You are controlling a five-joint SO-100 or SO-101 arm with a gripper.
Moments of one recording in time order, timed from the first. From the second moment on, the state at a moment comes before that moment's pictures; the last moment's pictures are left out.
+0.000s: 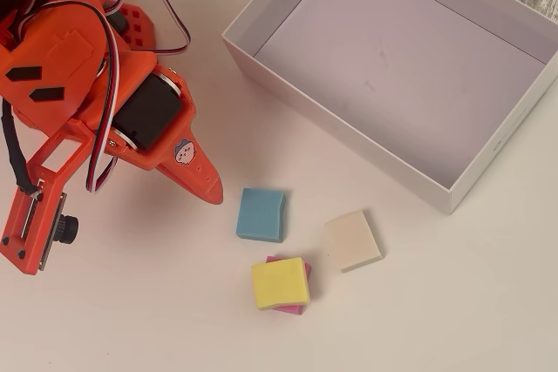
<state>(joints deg) -5.9 189.8 169.1 76.4 -11.8</state>
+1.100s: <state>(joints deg) -3.6 179.6 164.4 68.7 -12.6</state>
